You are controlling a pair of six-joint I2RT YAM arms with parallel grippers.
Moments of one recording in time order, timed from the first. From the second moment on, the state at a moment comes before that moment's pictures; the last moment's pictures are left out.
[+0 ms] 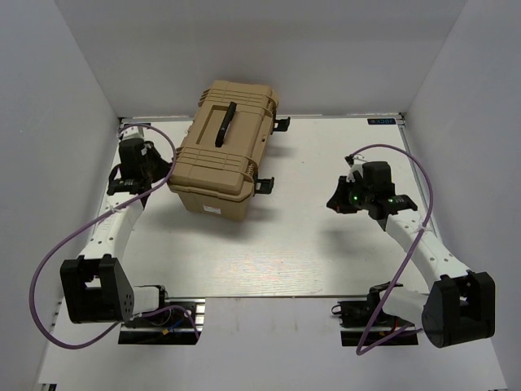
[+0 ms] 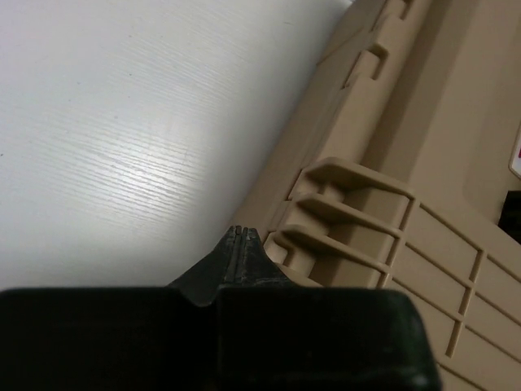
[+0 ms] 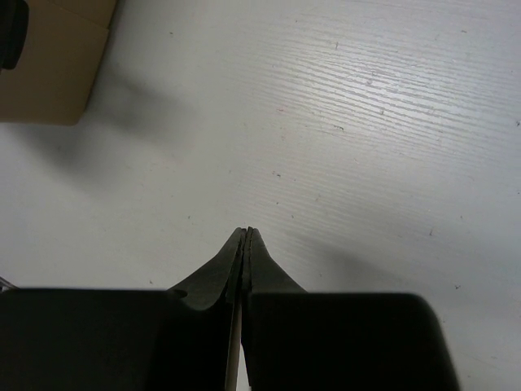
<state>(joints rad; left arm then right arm) 0.02 1.28 0.97 -0.20 0.01 -0.48 0.24 1.15 0.79 -0.40 -0.34 0.21</state>
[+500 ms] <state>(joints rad) 0.01 1.22 0.97 -0.30 0.29 -0.42 0.21 1.14 0.79 -0.40 -0.36 0.23</state>
